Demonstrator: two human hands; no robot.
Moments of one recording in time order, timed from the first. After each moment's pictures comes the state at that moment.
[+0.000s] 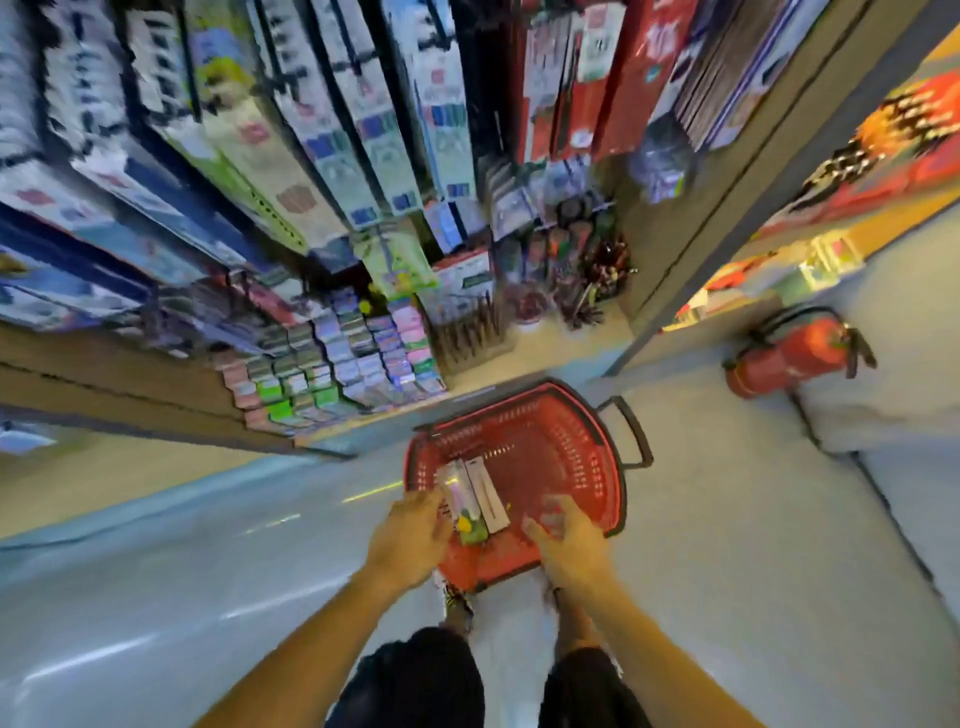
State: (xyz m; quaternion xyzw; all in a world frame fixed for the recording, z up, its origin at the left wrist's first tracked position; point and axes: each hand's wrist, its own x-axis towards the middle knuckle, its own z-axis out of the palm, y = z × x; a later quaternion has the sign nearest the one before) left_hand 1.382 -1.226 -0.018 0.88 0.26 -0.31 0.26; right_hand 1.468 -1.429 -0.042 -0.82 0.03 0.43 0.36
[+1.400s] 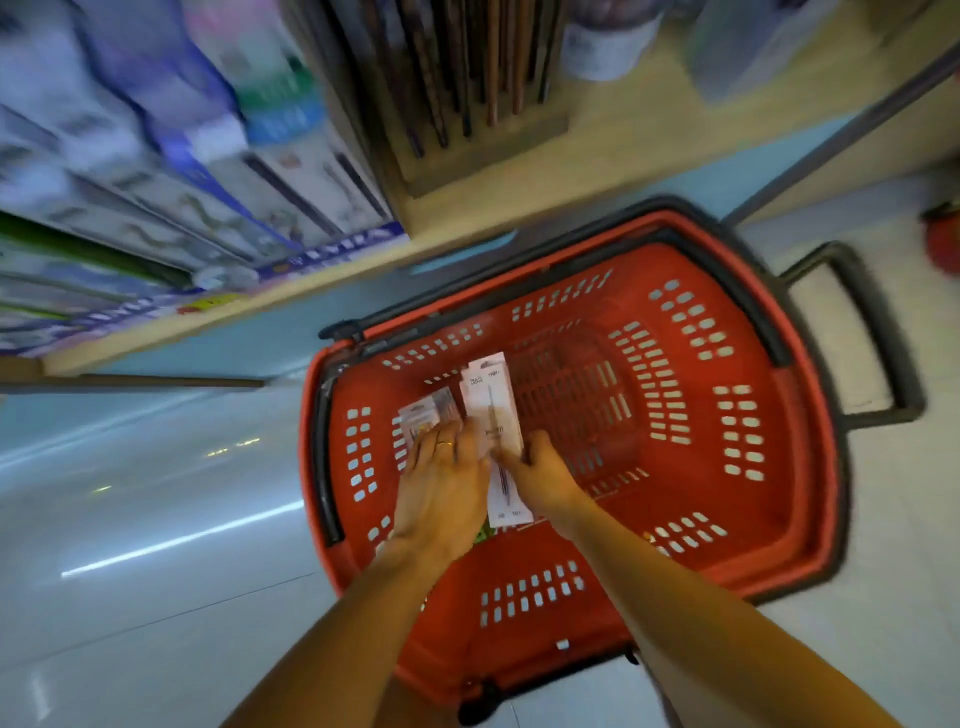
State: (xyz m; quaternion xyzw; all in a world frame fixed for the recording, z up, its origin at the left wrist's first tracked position) left_hand 1.403 -1.225 -0.516 0.93 0.19 -0.29 0.16; right_hand 1.481 -1.339 -0.568 -0.75 0.08 0.52 0.39
